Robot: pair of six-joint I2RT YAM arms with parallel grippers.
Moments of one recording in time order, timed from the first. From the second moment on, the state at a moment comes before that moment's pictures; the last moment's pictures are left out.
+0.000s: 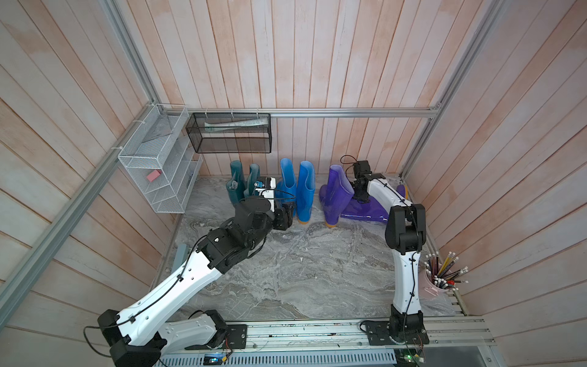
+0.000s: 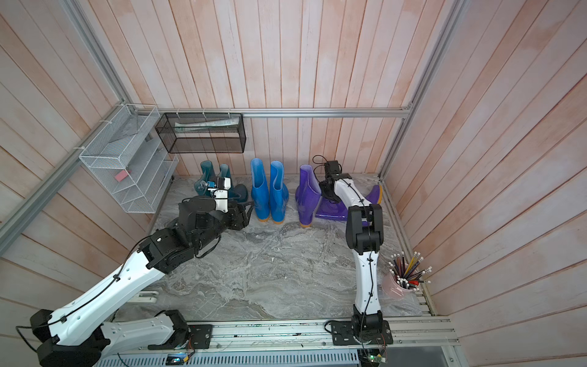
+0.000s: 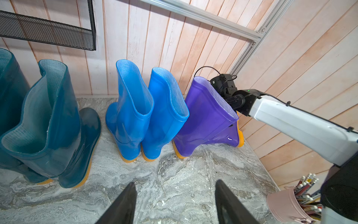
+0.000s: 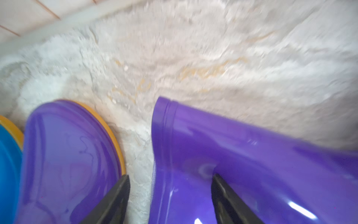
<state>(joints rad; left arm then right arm) -0.80 1.14 1.27 -0.48 -0.27 -0.44 0.16 2.31 2.01 -0.73 0.06 0.39</state>
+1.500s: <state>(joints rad) -0.80 1.15 1.27 -0.49 -0.29 -0.44 0.16 2.46 2.27 -0.91 0.28 0.15</state>
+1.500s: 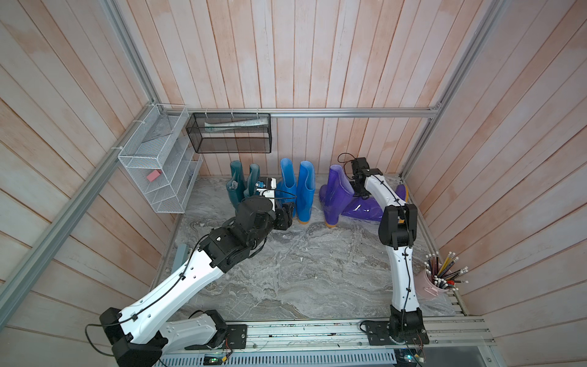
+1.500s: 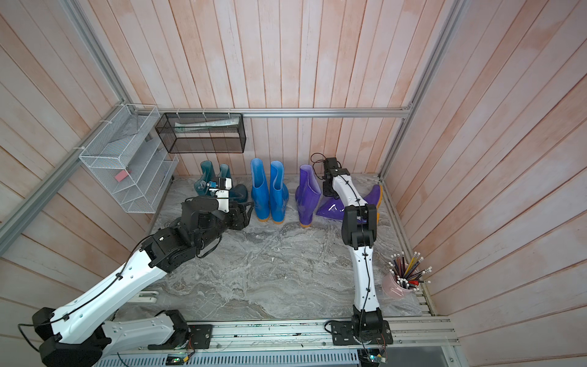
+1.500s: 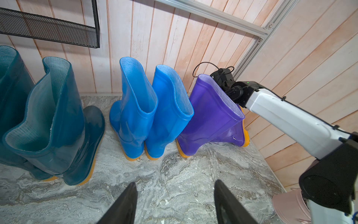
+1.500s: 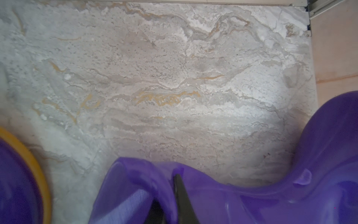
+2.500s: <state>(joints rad) -0.80 1.14 1.27 -0.49 -0.30 -0.44 -0.03 2.04 2.05 -0.88 -0.44 0.05</state>
